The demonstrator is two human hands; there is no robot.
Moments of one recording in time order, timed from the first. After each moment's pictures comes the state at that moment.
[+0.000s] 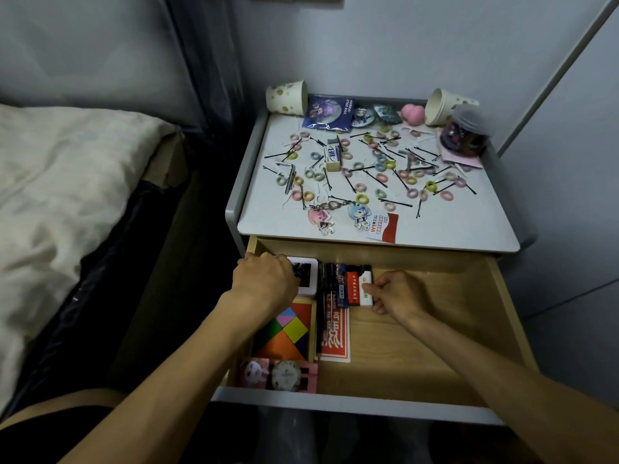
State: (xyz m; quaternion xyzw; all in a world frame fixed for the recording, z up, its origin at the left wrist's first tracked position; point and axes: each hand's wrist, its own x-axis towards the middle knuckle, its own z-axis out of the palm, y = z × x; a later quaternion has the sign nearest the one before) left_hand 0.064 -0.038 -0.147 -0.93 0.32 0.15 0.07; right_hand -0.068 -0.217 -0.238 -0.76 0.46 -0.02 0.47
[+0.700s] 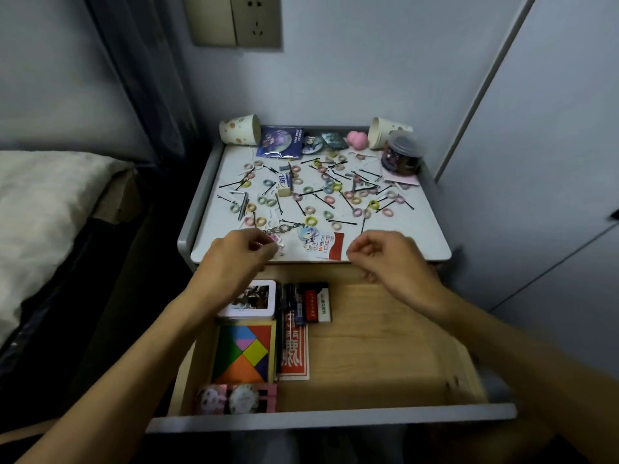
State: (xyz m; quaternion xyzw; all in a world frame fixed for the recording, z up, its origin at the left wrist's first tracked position) left_hand 0.056 -0.064 -0.085 -0.87 0.30 0.19 -0.35; right_hand -0.102 -0.244 -0.101 -0.84 0.29 -0.13 0.43
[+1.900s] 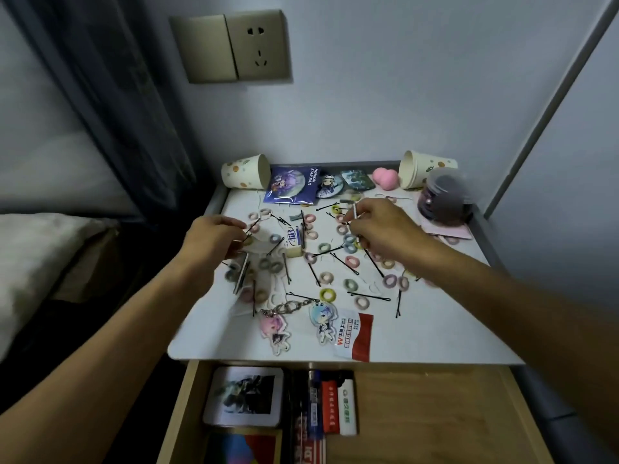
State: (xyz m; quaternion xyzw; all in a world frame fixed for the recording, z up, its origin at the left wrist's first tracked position) left_hand 0.217 -0.160 -0.106 -0.82 0.10 0.18 -0.54; right_hand 0.054 -0.358 -0.091 -0.84 0.30 -0.09 0.45
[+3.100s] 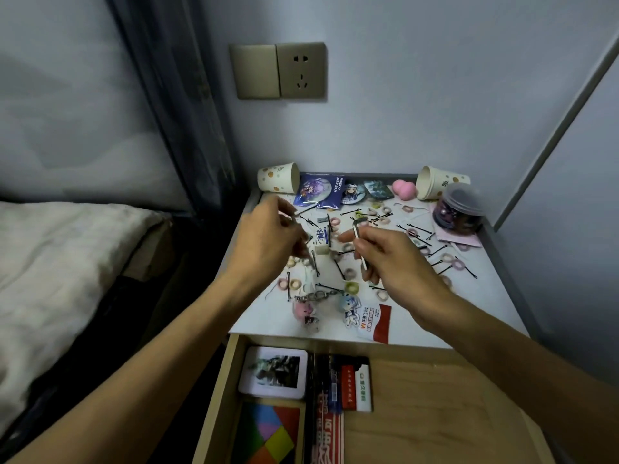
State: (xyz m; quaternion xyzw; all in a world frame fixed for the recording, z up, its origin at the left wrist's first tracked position) left_hand 0.142 -0.137 -0.045 -0.81 0.24 0.11 -0.51; right_hand 0.011 -0.269 -0.064 -0.80 0.23 -0.15 0.53
